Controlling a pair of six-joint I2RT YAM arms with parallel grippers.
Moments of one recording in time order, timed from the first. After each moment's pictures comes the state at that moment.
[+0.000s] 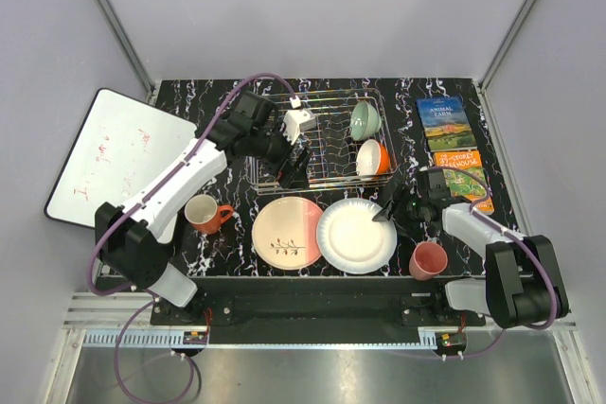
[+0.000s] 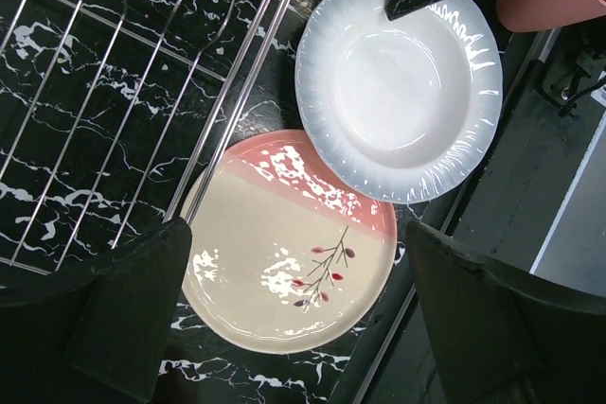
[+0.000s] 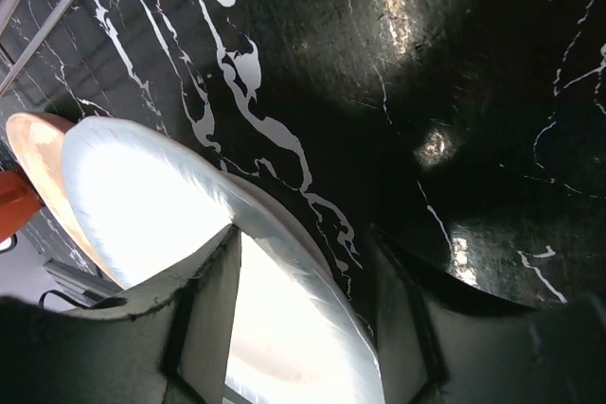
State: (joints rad) left arm -0.55 1.53 1.45 -0.82 0.56 0.20; right arm 0.17 1.28 0.52 -0.29 -0.35 0.74
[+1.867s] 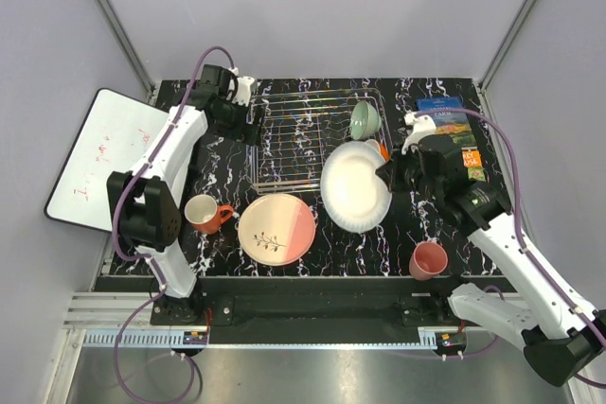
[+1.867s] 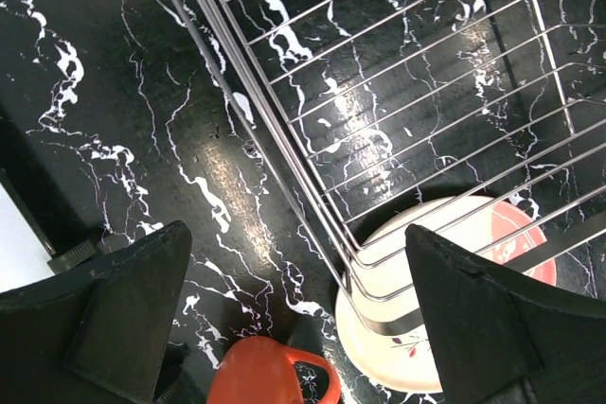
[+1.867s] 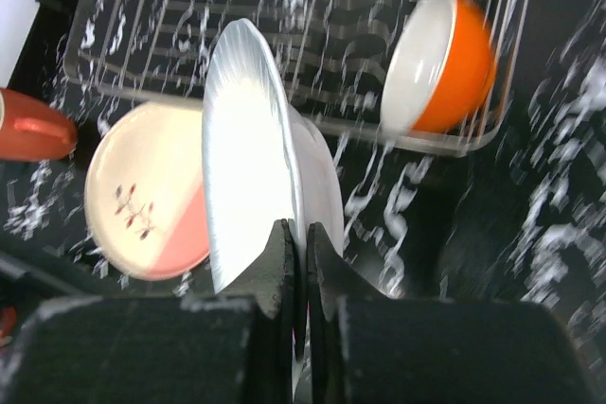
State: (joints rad) left arm -0.22 1.77 1.64 -0.87 0.21 0.09; right arm 0.53 0.94 1.03 -0.63 0.02 0.37
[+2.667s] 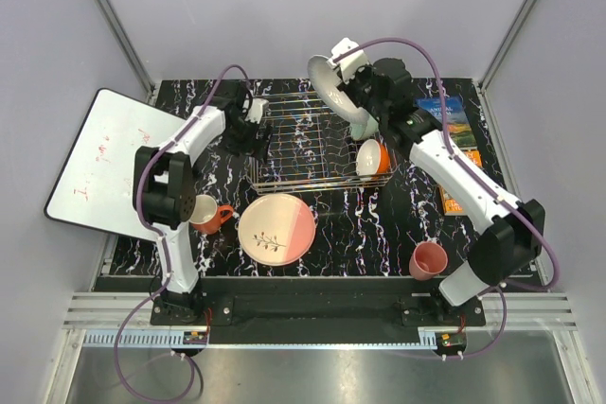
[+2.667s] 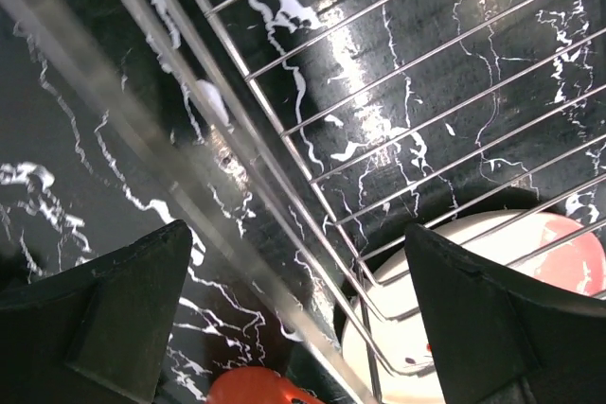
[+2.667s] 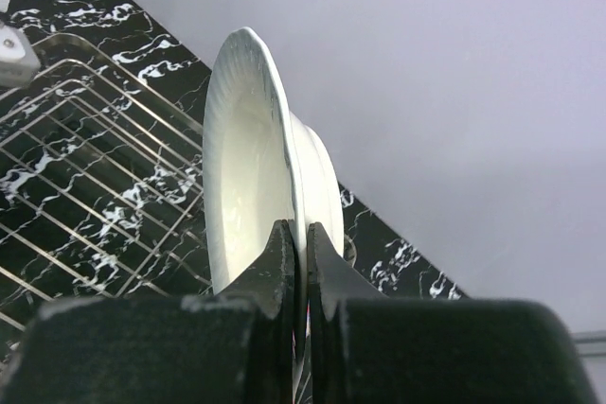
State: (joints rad) left arm -0.23 1.98 1.64 -0.87 0.22 0.10; right arm 0.53 1.56 1.51 -0.10 0.09 -0.48
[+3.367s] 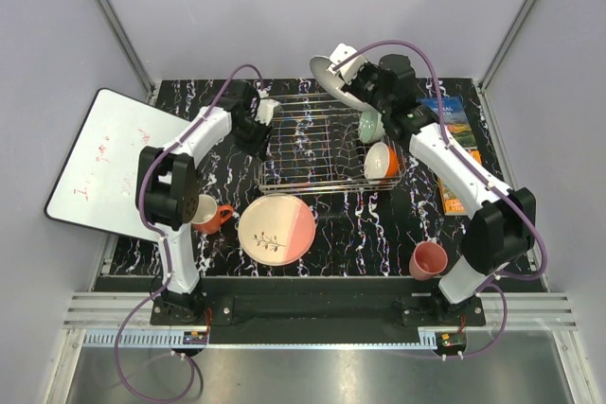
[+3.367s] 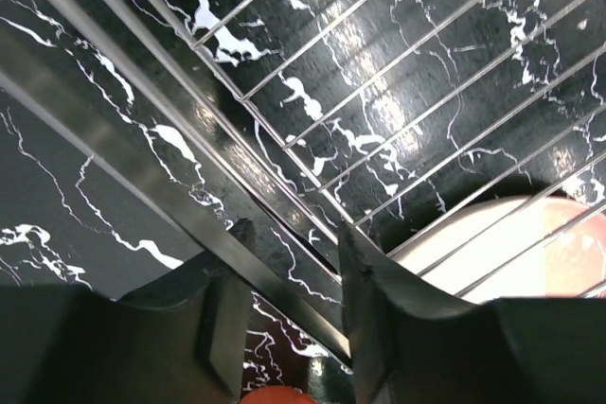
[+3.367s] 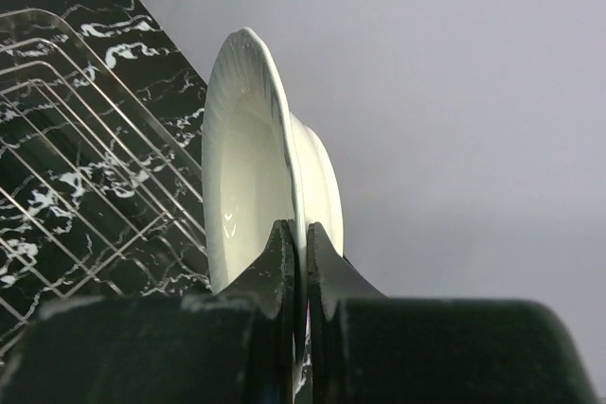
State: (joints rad) left arm -0.28 1.99 1.64 -0.85 0.26 0.23; right arm 0.45 1.63 1.51 0.00 -0.07 -0.70
